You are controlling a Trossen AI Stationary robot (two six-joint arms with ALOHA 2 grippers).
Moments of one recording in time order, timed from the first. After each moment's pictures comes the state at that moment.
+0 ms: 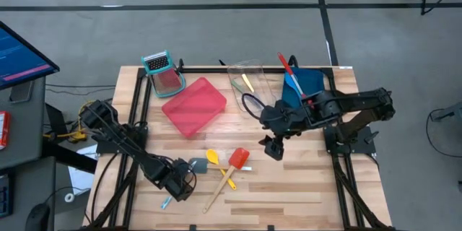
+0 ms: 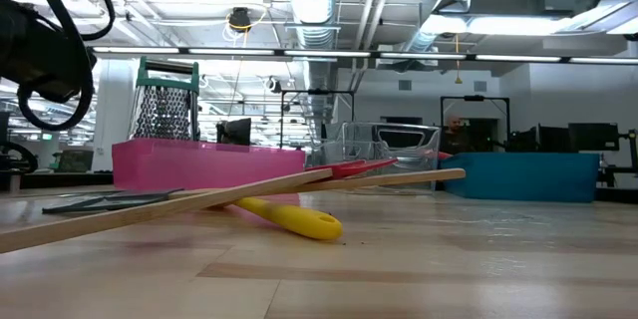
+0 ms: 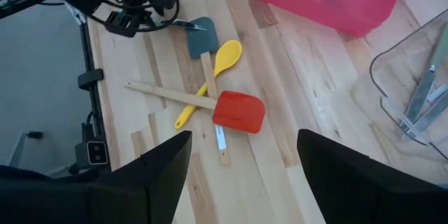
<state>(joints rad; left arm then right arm) -0.72 1.70 0.86 -0.60 -0.01 -1.65 0.29 1.59 1.88 -1.26 0.18 0.57</state>
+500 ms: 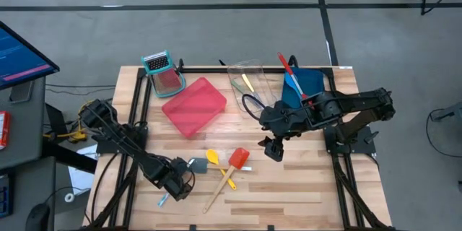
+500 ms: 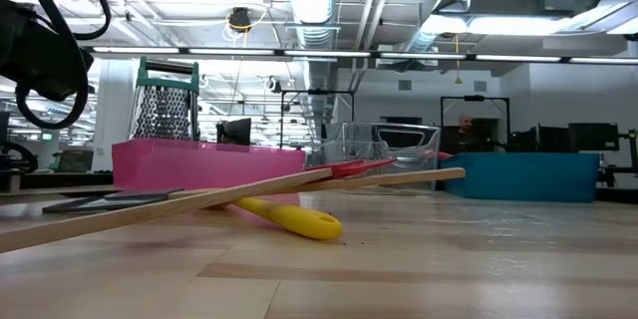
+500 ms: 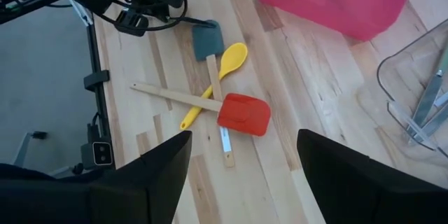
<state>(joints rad) -0.72 1.66 0.86 -0.64 -0.03 -1.65 0.30 1.59 1.88 -1.25 0.18 0.57</state>
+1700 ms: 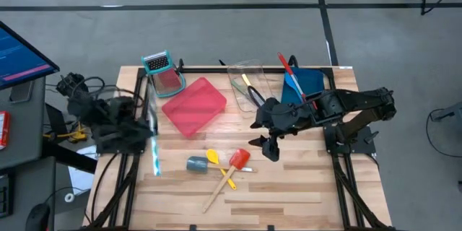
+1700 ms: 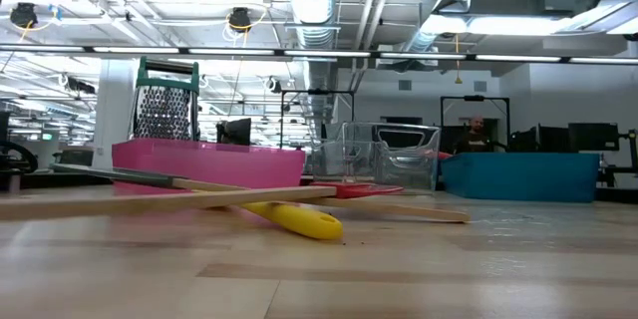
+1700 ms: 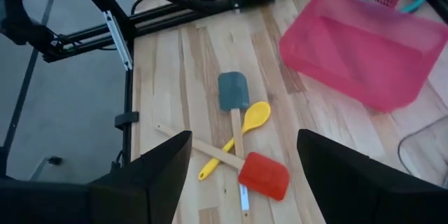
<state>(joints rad) -0.73 0.72 0.86 0.34 -0.42 -0.68 0.30 1.58 1.88 -1.04 0.19 0.44</state>
